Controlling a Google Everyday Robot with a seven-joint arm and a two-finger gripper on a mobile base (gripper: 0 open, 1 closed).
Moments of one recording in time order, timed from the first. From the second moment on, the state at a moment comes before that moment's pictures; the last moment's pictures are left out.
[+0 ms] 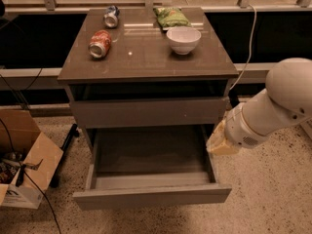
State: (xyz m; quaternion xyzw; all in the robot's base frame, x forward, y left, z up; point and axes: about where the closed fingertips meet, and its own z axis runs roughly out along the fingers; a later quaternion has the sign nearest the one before) arm 0.460 -0.166 0.763 -0.62 0.75 0.09 0.20
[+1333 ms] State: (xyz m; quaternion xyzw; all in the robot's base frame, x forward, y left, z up) arm 0.476 -0.202 0.612 -0.58 0.79 0.15 0.15
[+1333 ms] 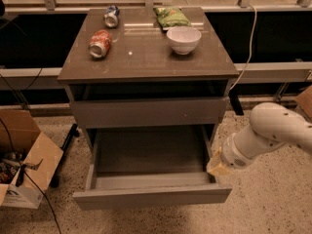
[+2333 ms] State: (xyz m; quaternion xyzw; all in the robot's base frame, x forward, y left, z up) arm 0.463 -0.222 0.522 -0.53 0.83 0.16 0.12
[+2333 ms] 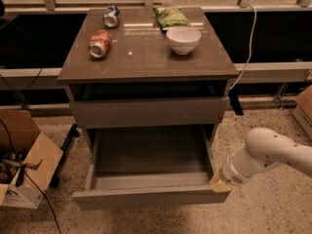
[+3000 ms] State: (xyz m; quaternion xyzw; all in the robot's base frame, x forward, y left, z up) arm 0.447 -0.244 0.426 -0.46 0.86 0.20 0.08
